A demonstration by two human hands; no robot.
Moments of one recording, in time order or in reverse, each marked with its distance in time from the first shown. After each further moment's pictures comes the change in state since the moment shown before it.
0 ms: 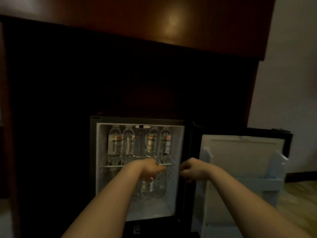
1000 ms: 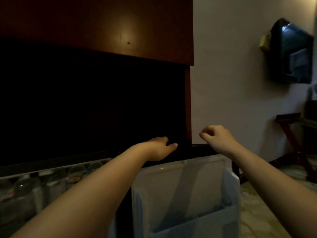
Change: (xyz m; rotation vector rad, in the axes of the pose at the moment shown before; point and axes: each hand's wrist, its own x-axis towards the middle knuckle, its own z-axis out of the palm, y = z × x) left_hand 0.143 0.253 -0.005 0.344 0.186 0.405; right_hand -0.022 0.178 -0.226 0.066 0.839 0.056
